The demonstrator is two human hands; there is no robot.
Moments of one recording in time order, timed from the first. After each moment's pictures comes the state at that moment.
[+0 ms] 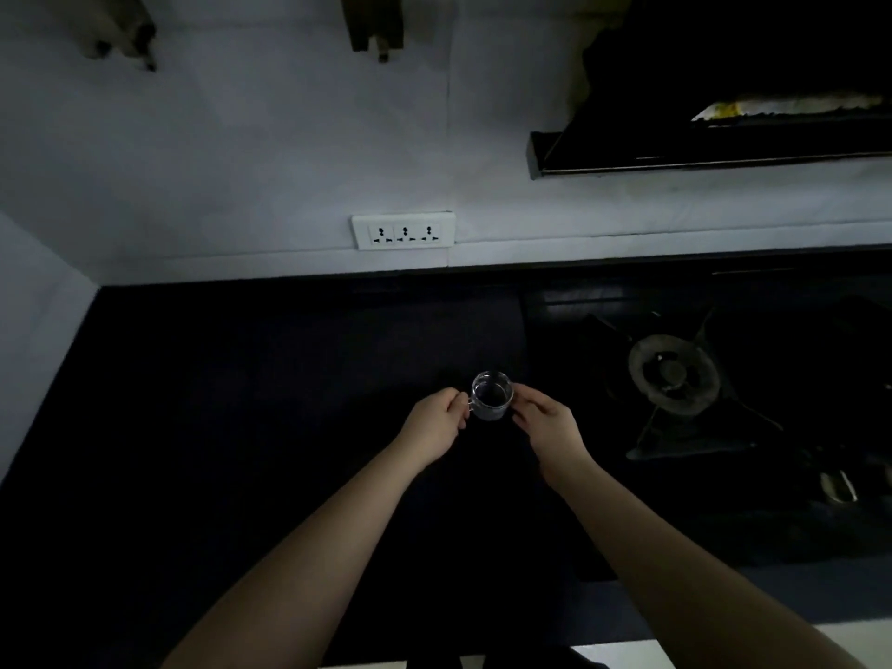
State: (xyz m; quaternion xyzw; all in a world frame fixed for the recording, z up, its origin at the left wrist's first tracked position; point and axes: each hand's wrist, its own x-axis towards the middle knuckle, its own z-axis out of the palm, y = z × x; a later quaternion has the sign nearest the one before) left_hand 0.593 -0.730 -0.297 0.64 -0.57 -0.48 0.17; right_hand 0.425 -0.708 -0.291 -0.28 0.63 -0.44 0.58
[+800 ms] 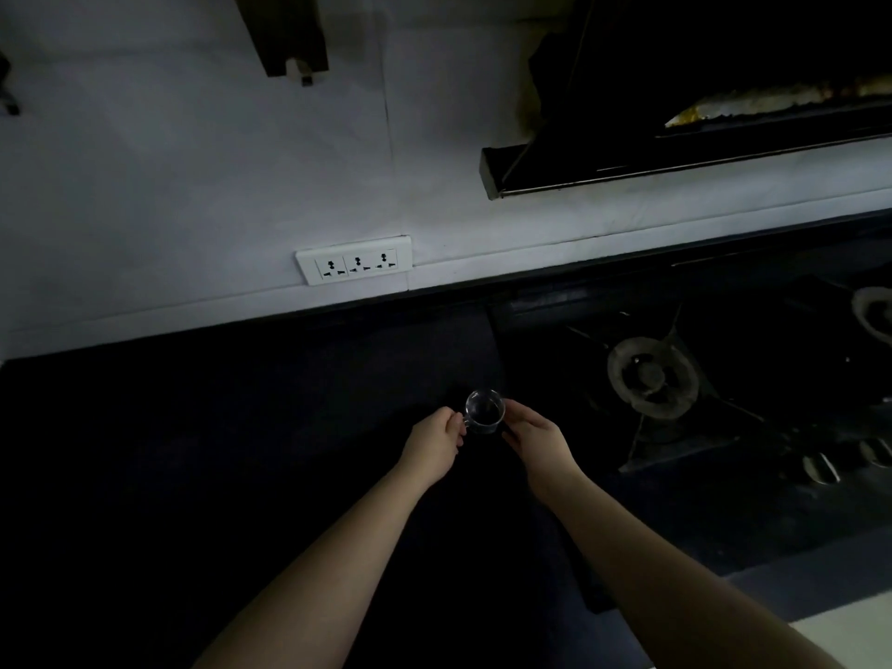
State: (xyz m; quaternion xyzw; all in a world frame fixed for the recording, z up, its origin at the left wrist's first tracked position) left_hand 0.571 -0.772 -0.341 0.62 -0.57 -0.52 0.15; right_hand 0.412 -0.736 -0.337 -0.22 0.64 -0.44 0.59
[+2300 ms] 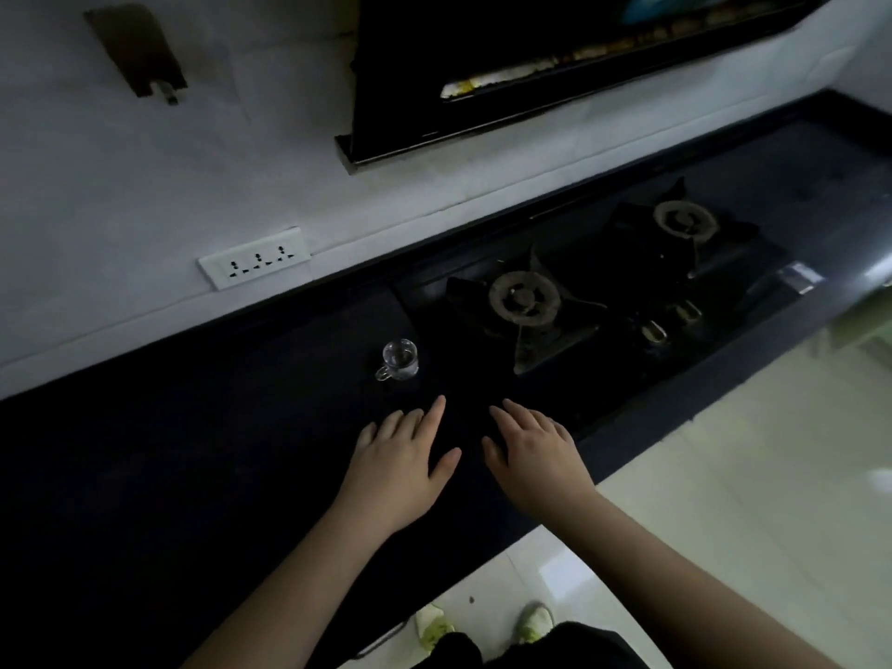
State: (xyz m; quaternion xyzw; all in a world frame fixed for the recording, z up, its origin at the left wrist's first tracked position) left_hand 0.585 -0.620 -0.218 0.41 -0.90 -0.14 -0.08; right_hand 0.413 -0.538 -0.202 -0.57 0.80 -0.03 0.19
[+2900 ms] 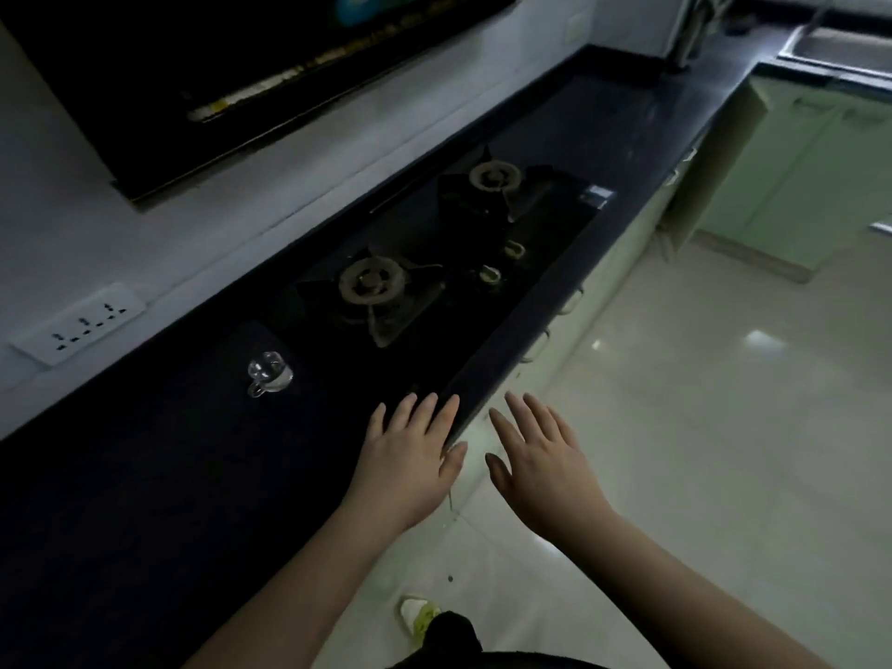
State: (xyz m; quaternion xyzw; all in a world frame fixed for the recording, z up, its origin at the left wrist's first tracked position) left_hand 0.489 -0.491 -0.189 0.23 -0.97 -0.06 -0.10; right_hand 0.377 -0.348 -0.190 -0.46 0.88 0.00 0.11
